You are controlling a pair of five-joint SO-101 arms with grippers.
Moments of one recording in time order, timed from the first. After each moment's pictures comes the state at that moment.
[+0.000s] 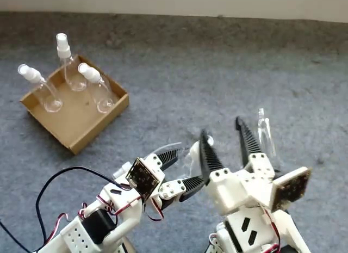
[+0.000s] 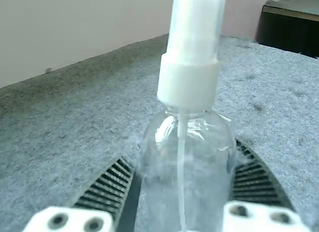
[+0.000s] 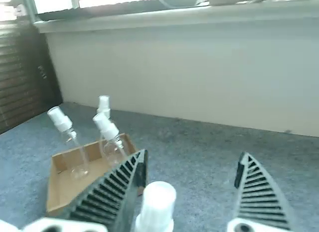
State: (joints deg) left arm 44.8 -103.2 96.0 25.3 7.5; right arm -25.2 -105.1 56.0 57.3 -5.8
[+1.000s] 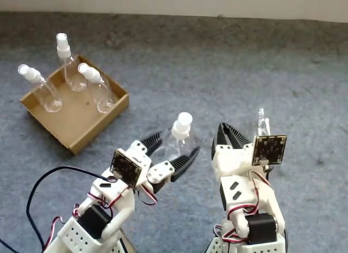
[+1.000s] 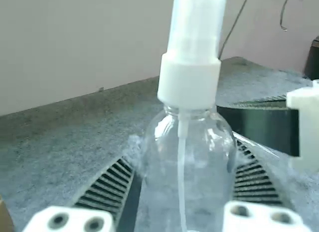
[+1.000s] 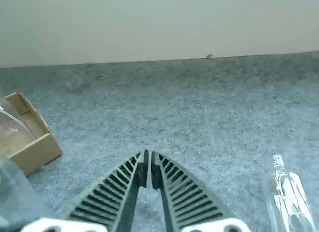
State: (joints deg) left arm 34.1 -103.3 95.3 19.4 7.5; right arm -10.5 -104.8 82.0 46.8 -5.7
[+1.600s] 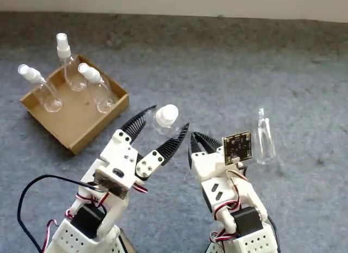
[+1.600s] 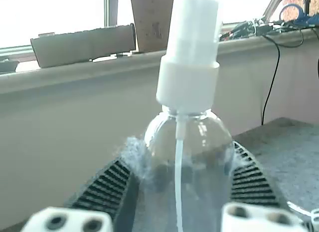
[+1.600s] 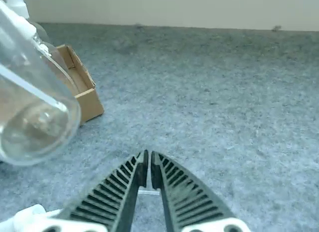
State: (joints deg) left arm 27.9 -103.3 91.0 7.4 -5.4; right arm -23.1 -104.7 93.5 38.5 -5.7
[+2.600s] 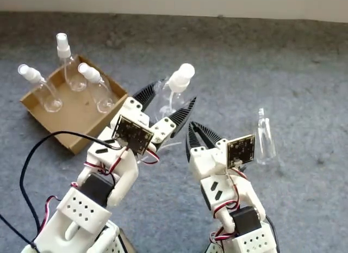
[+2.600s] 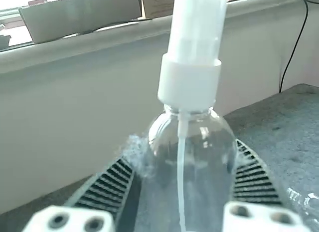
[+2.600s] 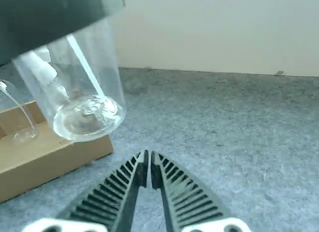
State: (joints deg) left arm 25.5 -64.9 67.6 2.1 -5.5; right arm -23.5 -104.7 95.6 25.7 -5.6
